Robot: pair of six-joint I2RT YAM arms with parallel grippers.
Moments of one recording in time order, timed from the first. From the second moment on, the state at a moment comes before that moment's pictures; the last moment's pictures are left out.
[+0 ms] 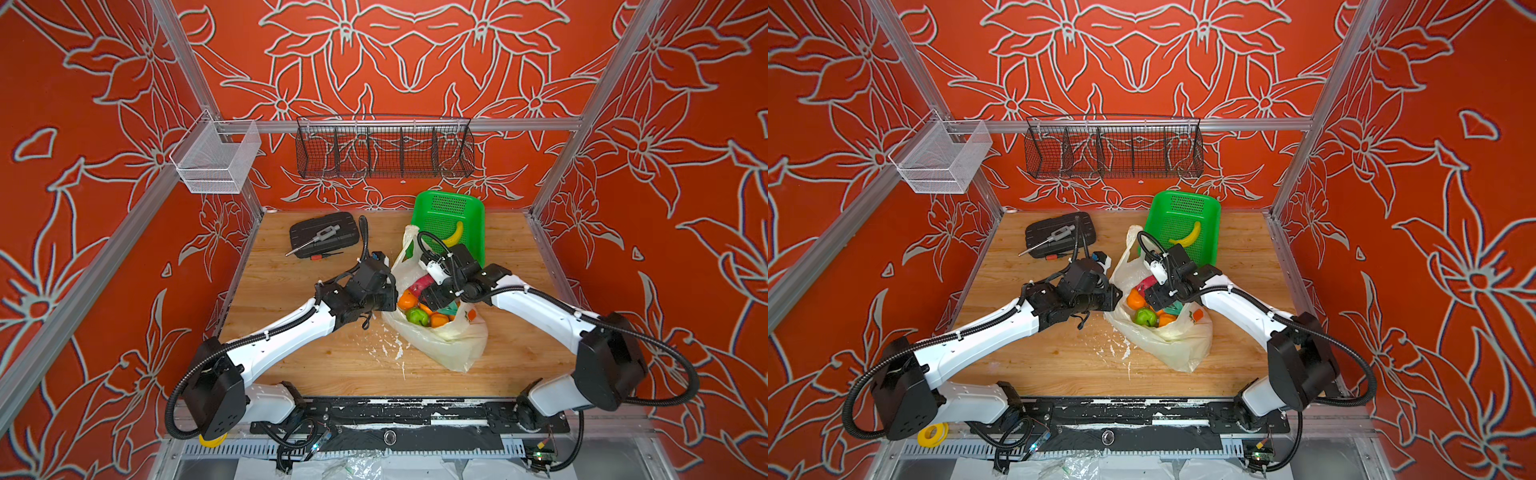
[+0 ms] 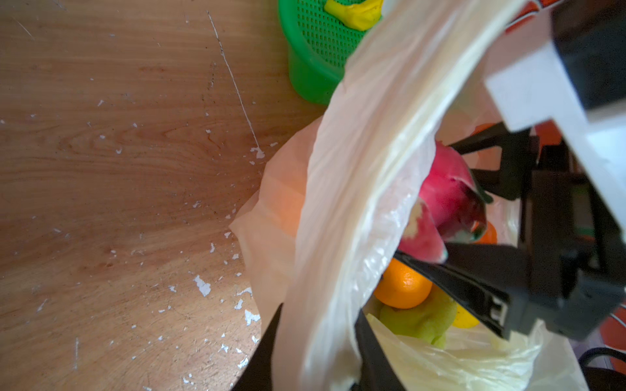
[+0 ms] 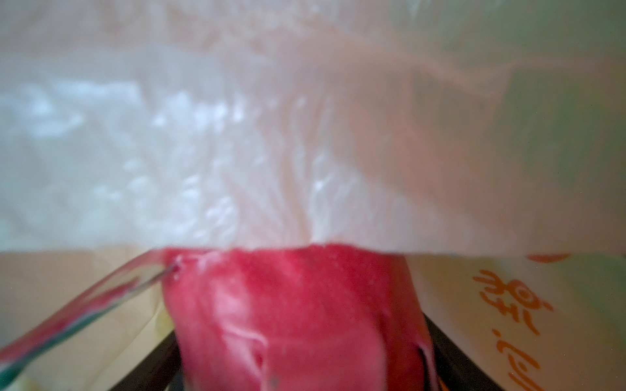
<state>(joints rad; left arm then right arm) -0.70 1.33 1.02 -0.45 -0.03 -0.62 0.59 1.45 1.08 -0.60 -0.14 -0.02</state>
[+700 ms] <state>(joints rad) -0.64 1.36 0.96 -0.43 0.02 -0.65 0.64 1.03 0.95 -0.45 -0.15 0.12</state>
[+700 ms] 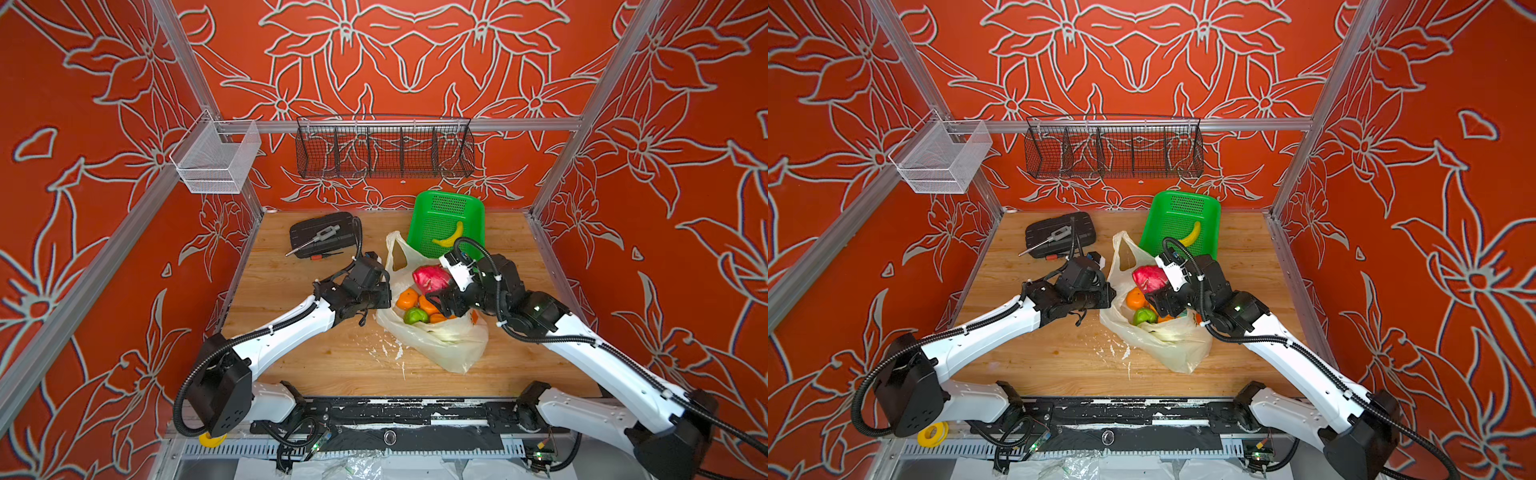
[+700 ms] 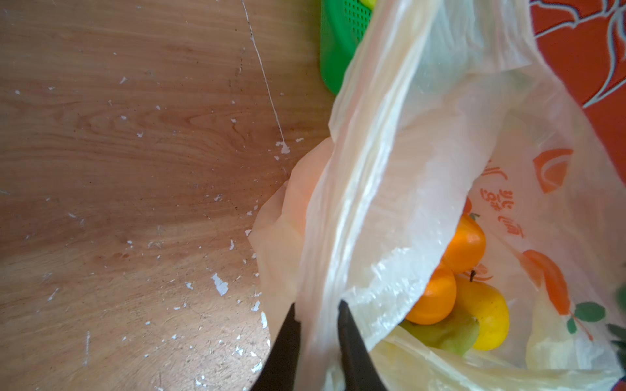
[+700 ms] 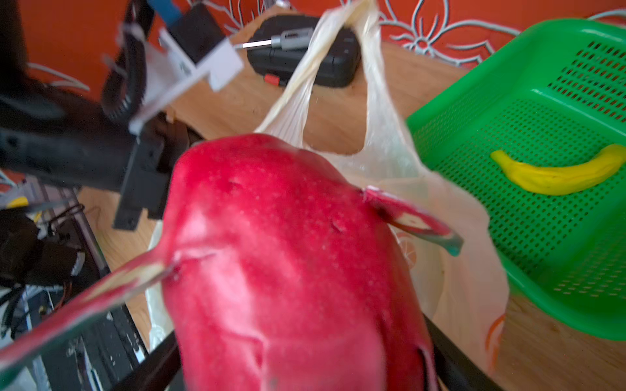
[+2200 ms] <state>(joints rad) -0.56 0.80 0.76 -0.51 0.06 -0.55 0.22 2.04 1.67 -0.52 0.27 0.58</state>
